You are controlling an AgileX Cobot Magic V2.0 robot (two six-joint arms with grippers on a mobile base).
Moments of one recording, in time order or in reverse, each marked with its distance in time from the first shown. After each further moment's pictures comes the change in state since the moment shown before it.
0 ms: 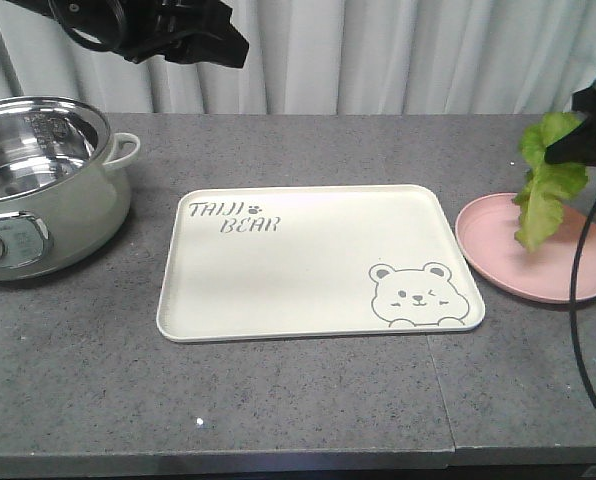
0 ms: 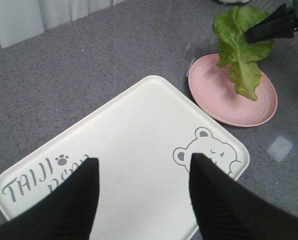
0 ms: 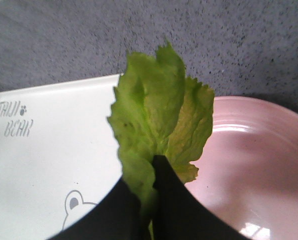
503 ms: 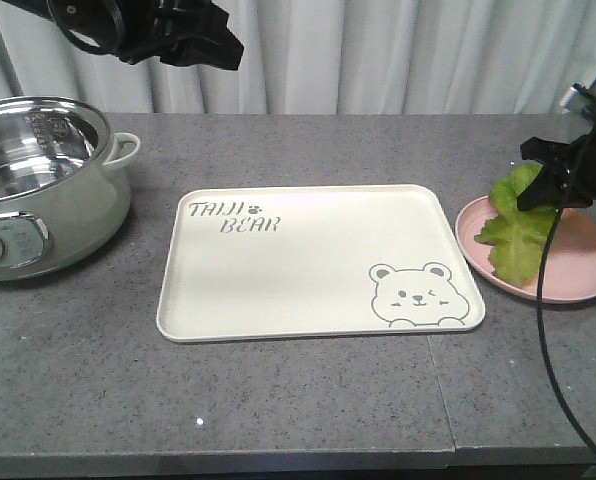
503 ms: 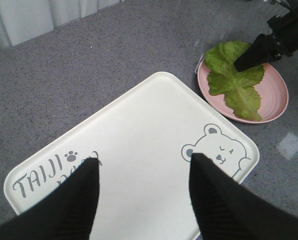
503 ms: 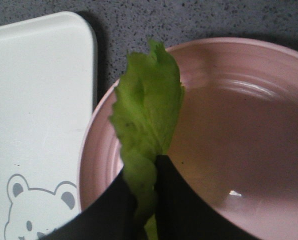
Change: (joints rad) left arm 0.000 0.000 0.000 0.019 0.003 0.000; right arm 0.093 0.070 0.000 -0.225 -0.003 0.128
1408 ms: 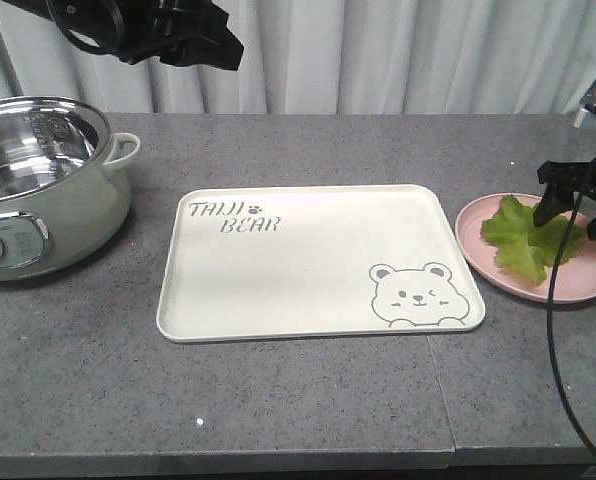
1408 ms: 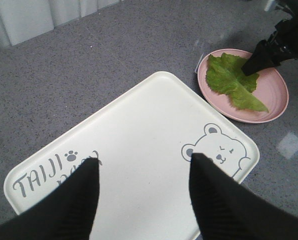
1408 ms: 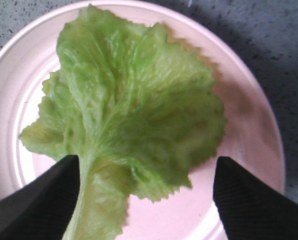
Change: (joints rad) left arm 0.000 0.000 0.000 0.000 0.001 0.000; right arm 0.000 -0.018 0.000 -0.278 0.001 0.142
